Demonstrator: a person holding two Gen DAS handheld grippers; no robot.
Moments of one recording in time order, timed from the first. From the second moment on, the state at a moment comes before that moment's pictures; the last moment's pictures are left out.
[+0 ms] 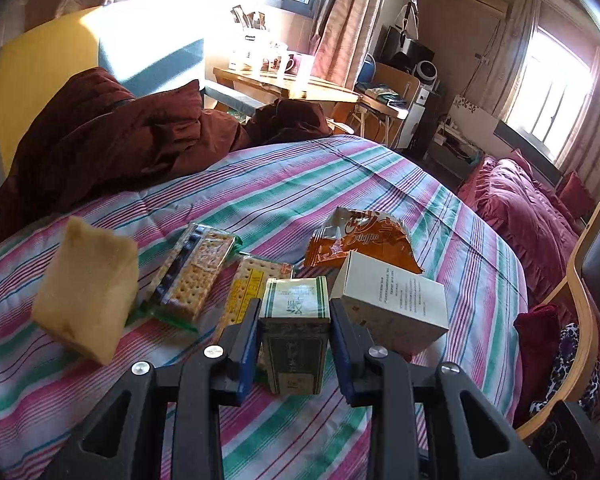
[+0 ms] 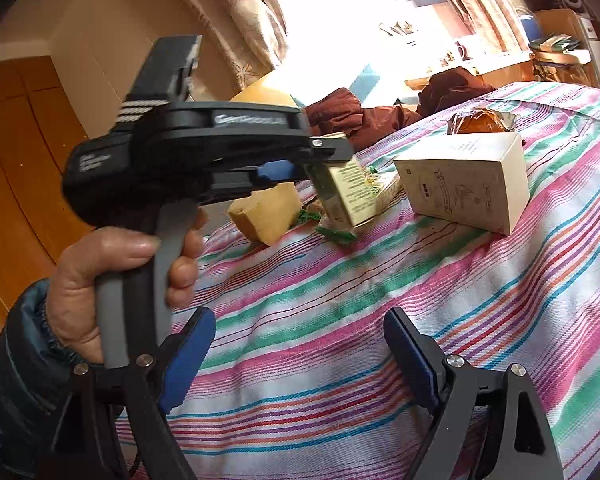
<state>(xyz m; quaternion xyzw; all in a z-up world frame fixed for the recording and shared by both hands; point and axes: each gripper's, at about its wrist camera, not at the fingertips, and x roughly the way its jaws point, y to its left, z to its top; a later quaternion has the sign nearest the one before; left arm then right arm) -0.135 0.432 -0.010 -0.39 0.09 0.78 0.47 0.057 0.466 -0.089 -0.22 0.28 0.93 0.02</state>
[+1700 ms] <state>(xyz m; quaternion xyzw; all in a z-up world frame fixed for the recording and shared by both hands) -0.070 0.382 -0.047 -0.39 0.17 0.78 0.45 -0.060 0.570 -0.055 -0.47 -0.05 0.88 0.00</state>
